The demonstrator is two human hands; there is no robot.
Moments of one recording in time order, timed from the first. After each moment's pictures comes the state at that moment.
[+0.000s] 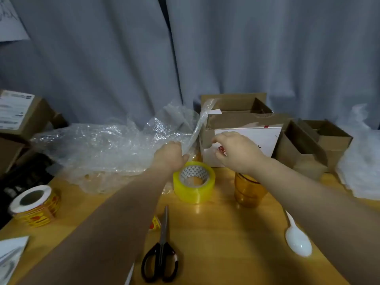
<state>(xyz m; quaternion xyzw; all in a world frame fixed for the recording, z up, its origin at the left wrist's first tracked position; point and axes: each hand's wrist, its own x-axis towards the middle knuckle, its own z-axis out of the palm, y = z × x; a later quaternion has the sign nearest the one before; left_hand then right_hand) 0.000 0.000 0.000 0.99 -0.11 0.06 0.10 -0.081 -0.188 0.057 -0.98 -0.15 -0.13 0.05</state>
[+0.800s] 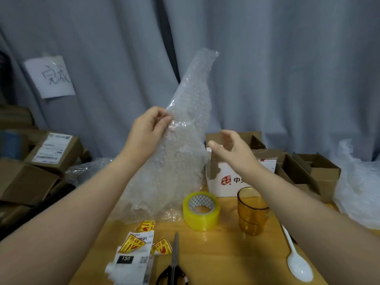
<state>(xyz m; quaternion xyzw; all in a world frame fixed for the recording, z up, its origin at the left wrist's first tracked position) -0.105 0.055 0.176 0.79 -0.24 0.35 0.45 -0.116 -0.164 0.127 -0.83 -0.09 -0.20 0.52</state>
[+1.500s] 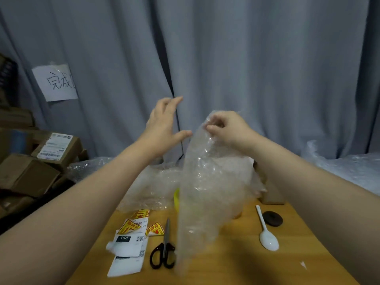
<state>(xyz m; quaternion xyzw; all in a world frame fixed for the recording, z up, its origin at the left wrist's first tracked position) -0.171 0.024 0.195 0.86 -0.28 0.32 0.28 -0.192 -0.167 0.205 -0.87 -0.17 -0.24 0.39</state>
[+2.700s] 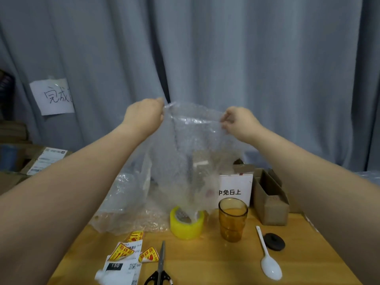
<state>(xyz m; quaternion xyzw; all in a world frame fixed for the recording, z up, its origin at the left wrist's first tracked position) -0.107 0.041 0.264 0.88 -0.16 0.44 0.00 -0.130 -0.213 0.249 -0.92 -0.08 -0.30 0.26</state>
